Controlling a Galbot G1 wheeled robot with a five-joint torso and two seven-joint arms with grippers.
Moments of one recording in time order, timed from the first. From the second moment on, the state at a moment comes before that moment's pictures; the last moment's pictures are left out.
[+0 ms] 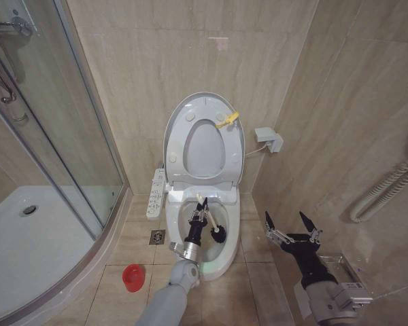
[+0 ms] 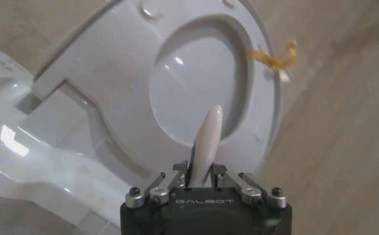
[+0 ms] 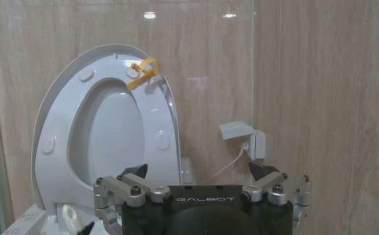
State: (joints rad) left arm 0.86 -1.57 0.01 -1.07 -0.89 -0.58 0.40; right arm -1.76 1.39 0.63 2.43 0.24 -0.09 0.10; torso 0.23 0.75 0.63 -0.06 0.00
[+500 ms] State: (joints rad) left arm 0.87 -1.53 0.01 -1.17 -0.95 -0.51 0.33; right arm -1.76 1.39 0.63 2.43 0.24 -0.09 0.10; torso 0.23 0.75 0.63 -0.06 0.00
